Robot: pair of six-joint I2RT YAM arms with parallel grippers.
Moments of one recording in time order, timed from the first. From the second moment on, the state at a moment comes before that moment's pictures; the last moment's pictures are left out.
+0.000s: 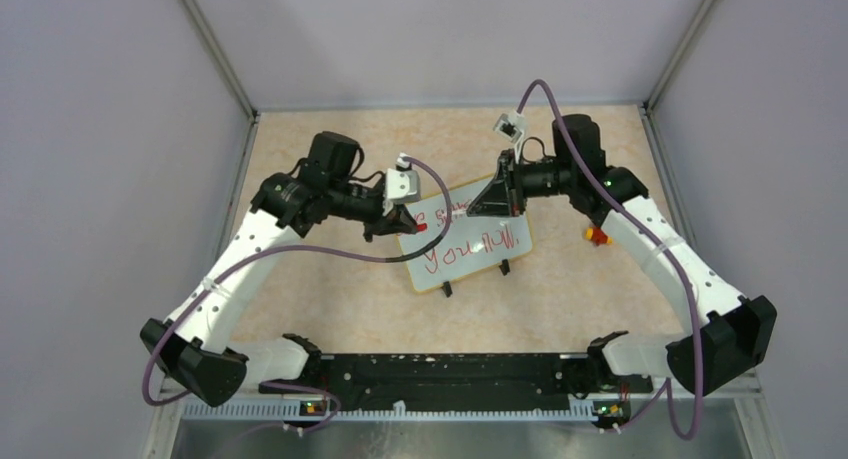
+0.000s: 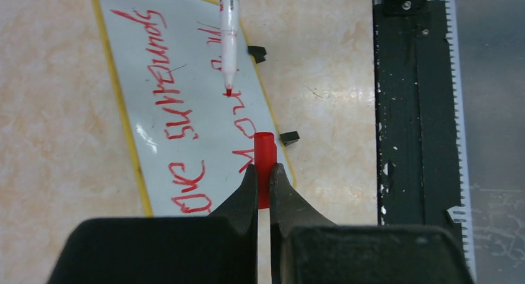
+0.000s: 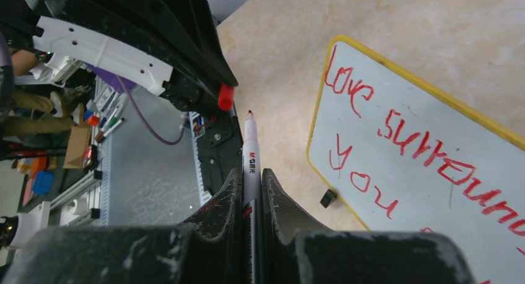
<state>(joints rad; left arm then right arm) -0.48 1.23 1.39 -0.94 0.82 0.71 0.45 1.27 1.25 -0.48 -0.94 0.14</state>
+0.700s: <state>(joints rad) -0.57 1.25 1.39 -0.92 0.74 0.63 0.50 1.28 1.23 -0.50 -1.00 0.14</state>
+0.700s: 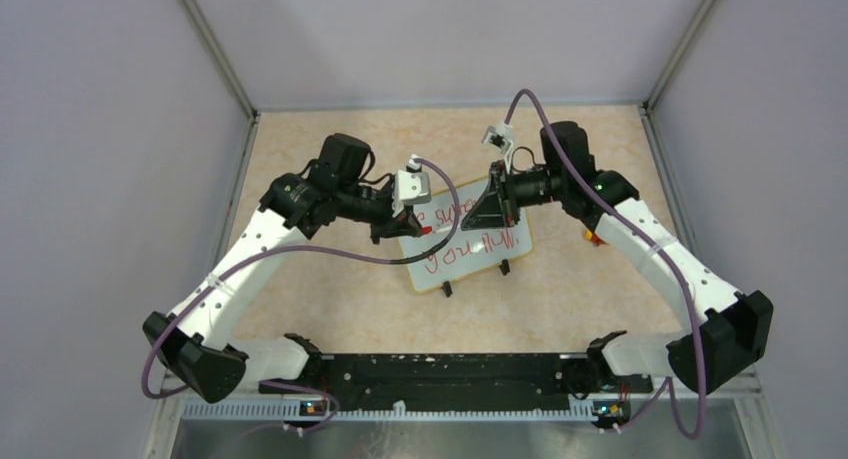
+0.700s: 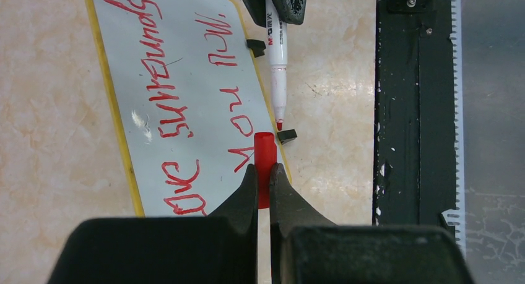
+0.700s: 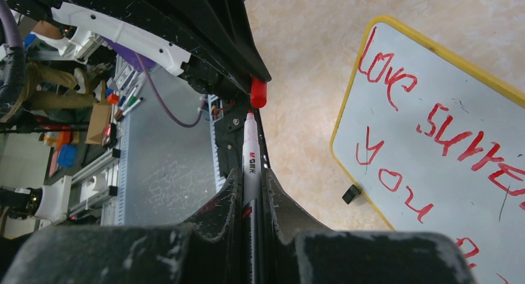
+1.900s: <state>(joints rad) -0.58 1.24 1.39 -0.97 0.77 0.68 0.53 1.29 1.23 -0.50 -0.99 0.13</state>
